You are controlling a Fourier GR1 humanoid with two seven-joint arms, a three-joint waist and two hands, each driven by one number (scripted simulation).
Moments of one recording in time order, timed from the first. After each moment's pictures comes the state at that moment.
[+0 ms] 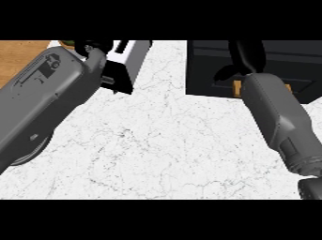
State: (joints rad) left arm -1.13 0.43 -0.58 -1.11 0.82 0.84 0.11; right arm -1.08 -0.20 -0.18 -0.31 1.30 -0.65 -0.13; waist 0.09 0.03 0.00
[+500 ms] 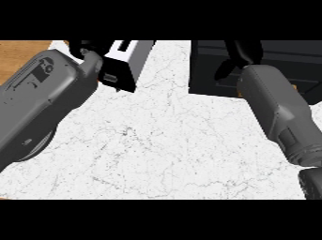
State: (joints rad) left arm -1.11 0.46 -0.57 -1.17 0.80 0.84 0.15; right arm -1.18 -0.21 -0.20 -0.19 1.30 -0.59 -0.14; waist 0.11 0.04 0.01
